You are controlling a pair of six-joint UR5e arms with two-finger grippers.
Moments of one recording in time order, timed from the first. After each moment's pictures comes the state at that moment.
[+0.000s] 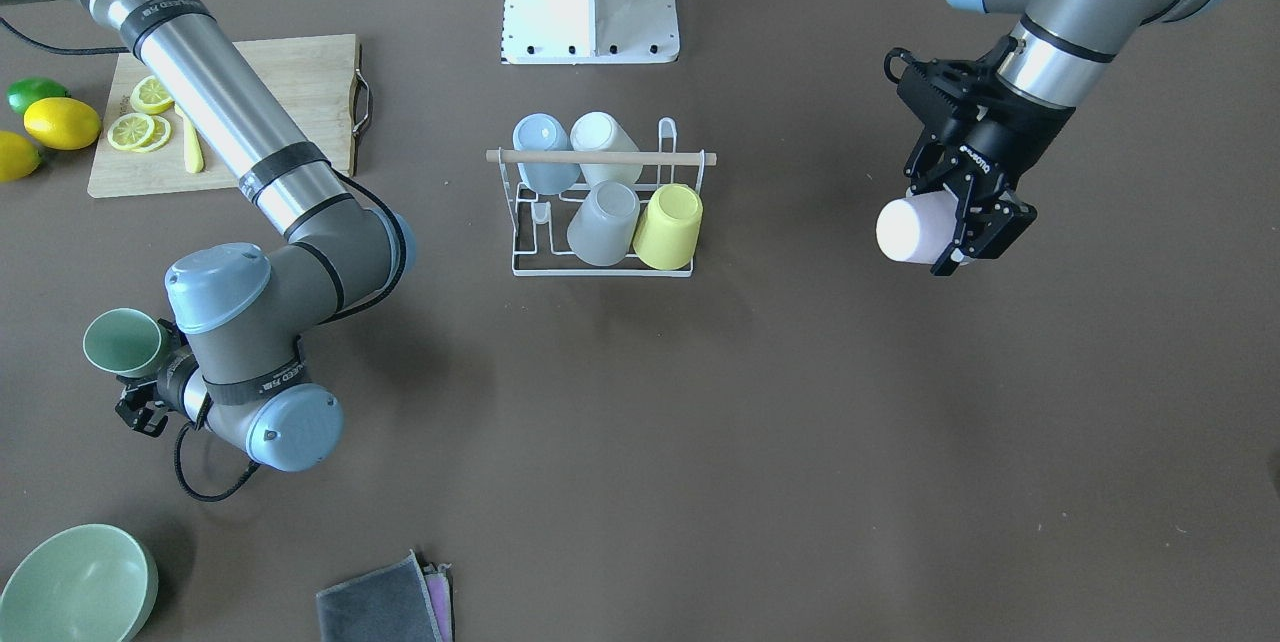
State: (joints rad) left arm -0.90 -1.81 -1.92 -2.10 -2.01 0.35; right arm 0.83 -0.67 0.82 -2.20 1.68 -0.61
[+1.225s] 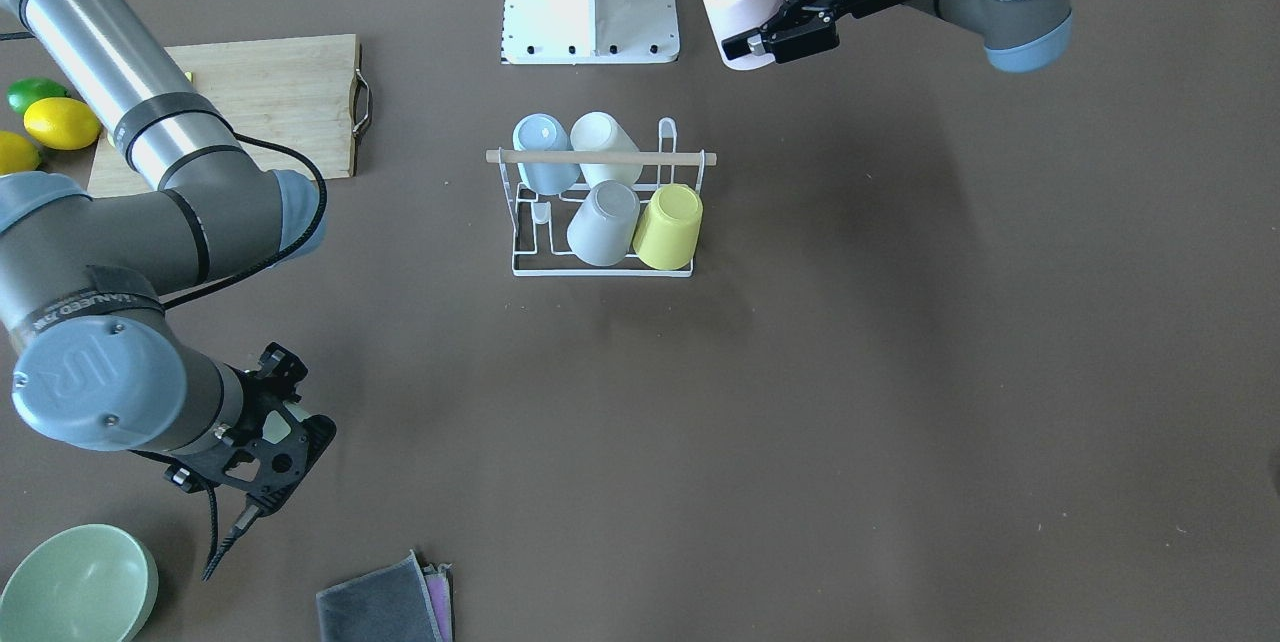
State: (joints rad) left arm -0.59 -1.78 -1.86 -3.10 -2.08 -0.05; right arm 1.01 -0.78 1.14 -1.57 2.27 -0.31
